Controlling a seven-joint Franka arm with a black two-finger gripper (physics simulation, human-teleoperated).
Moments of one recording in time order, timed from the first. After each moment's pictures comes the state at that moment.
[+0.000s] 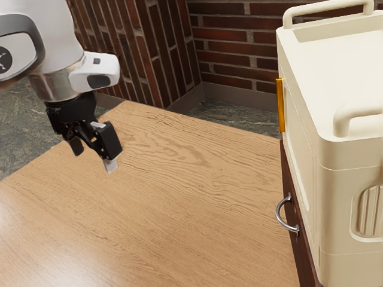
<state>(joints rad) -0.12 -0.33 0.08 -1.74 0.13 1.44 -0.06</state>
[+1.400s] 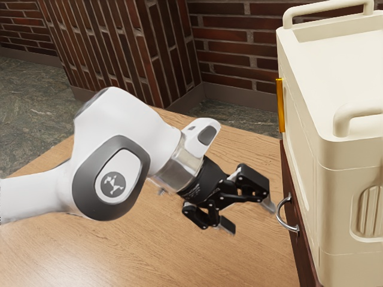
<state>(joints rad) -0.42 -0.27 0.09 -2.18 -0.49 2.39 -0.55</state>
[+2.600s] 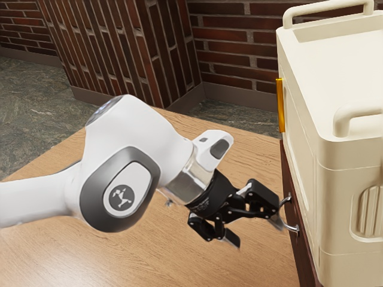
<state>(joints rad) -0.41 -0.26 0.05 -2.18 -0.45 2.38 -0.59</state>
